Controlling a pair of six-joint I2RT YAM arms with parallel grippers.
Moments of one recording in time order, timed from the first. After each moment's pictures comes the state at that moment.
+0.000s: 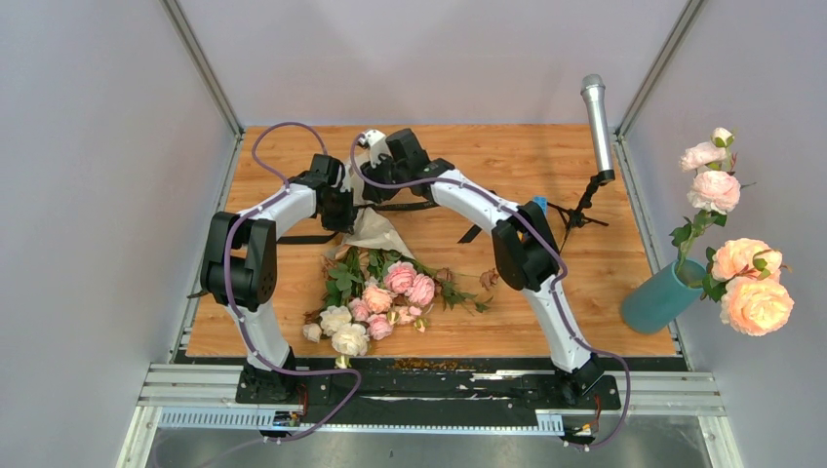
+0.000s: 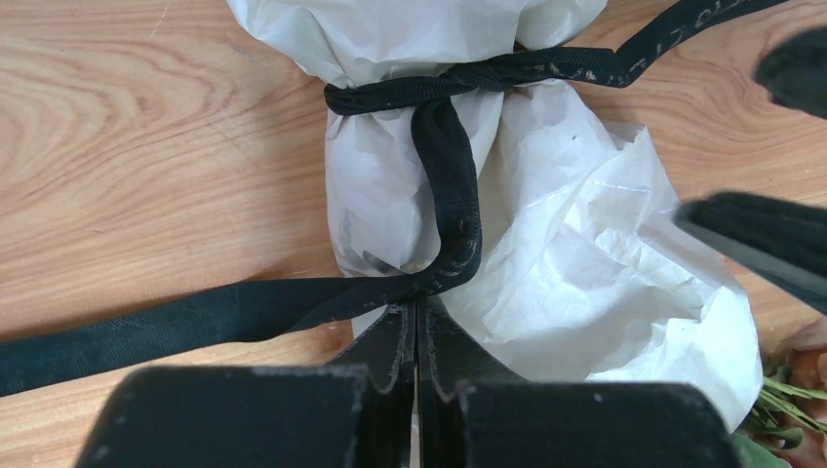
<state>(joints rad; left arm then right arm) -0.21 1.83 1.23 -0.51 0.16 -0.20 0.69 2.34 2.05 -0.30 -0.37 0.00</state>
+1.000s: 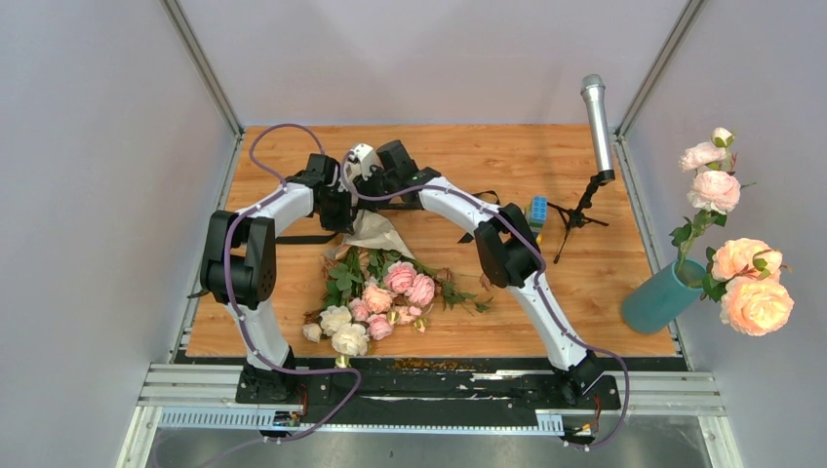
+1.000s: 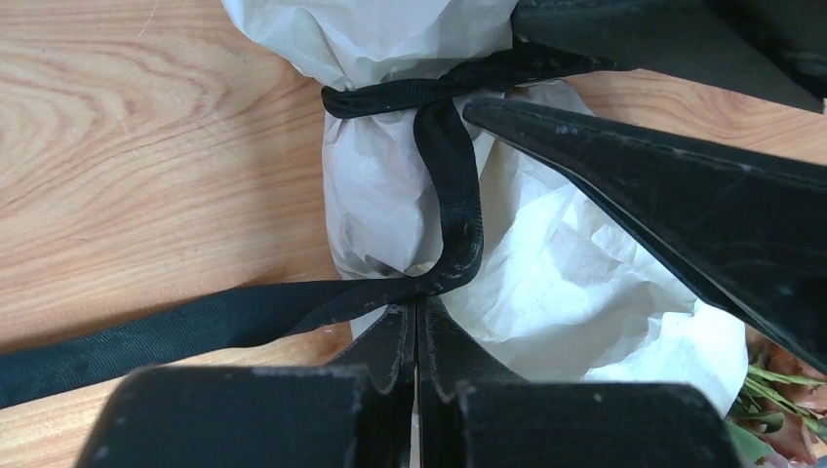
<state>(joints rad) -0.19 1.85 1.24 -0.51 0.22 -0.20 0.70 2.52 2.19 -0.29 -0.40 -0.12</state>
